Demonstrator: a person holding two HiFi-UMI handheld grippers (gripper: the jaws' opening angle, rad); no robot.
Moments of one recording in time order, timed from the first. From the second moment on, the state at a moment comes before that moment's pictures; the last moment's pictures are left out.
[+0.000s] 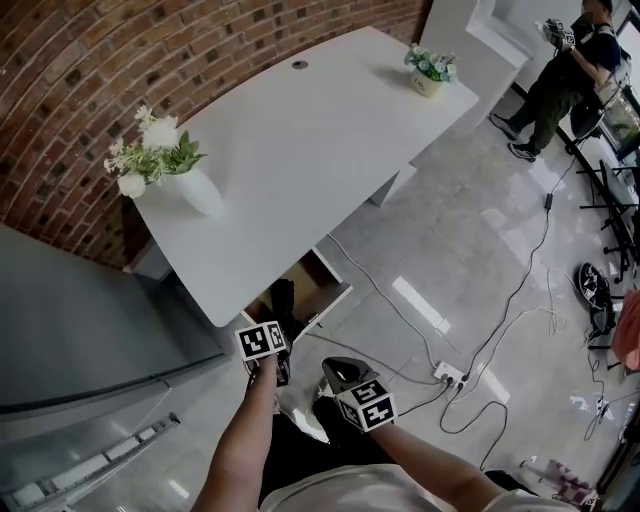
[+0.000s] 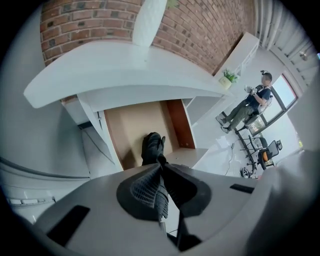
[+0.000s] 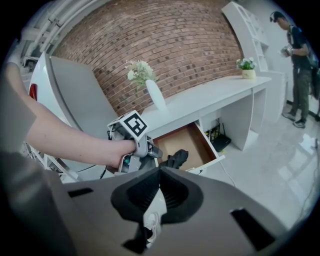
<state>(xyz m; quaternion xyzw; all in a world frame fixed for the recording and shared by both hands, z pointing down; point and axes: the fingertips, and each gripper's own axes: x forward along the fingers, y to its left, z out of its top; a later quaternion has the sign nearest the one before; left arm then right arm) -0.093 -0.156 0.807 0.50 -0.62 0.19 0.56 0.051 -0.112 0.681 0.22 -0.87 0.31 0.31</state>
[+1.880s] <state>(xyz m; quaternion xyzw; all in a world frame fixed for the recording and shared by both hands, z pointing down) -0.095 -0.021 0.626 0.65 -0.58 0.12 0.47 -0.057 -0.019 0.600 0.23 -0.90 0.22 0.28</state>
